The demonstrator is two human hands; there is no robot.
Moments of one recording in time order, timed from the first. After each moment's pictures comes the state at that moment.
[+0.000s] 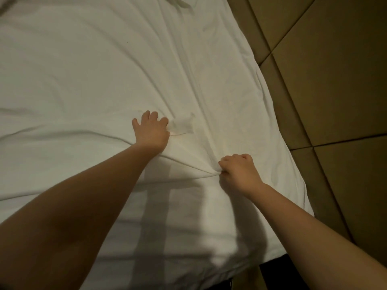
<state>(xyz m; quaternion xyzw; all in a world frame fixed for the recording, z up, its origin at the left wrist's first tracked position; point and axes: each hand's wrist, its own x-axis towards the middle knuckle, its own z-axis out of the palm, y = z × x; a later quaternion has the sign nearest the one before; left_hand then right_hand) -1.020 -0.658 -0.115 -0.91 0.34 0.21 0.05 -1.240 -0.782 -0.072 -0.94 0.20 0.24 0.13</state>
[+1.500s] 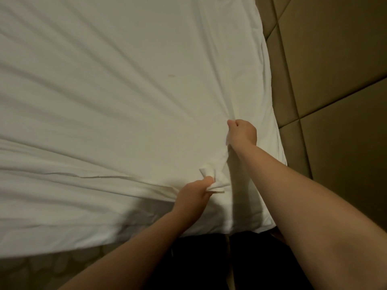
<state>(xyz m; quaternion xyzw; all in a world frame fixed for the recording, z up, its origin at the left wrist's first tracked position) -1.363 -0.638 -0.106 -0.85 0.28 0.31 -0.32 -1.296 -0.833 -0.111 -0.79 0.49 0.08 0.35</state>
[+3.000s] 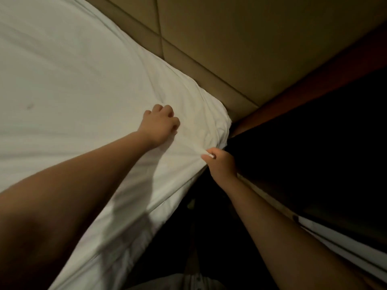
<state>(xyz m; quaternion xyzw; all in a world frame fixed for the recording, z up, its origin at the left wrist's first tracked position) -1.325 -0.748 -0.114 -0.63 0.74 0.21 0.07 -1.527 -0.701 -0.122 -0.55 0.68 -0.08 0.47</state>
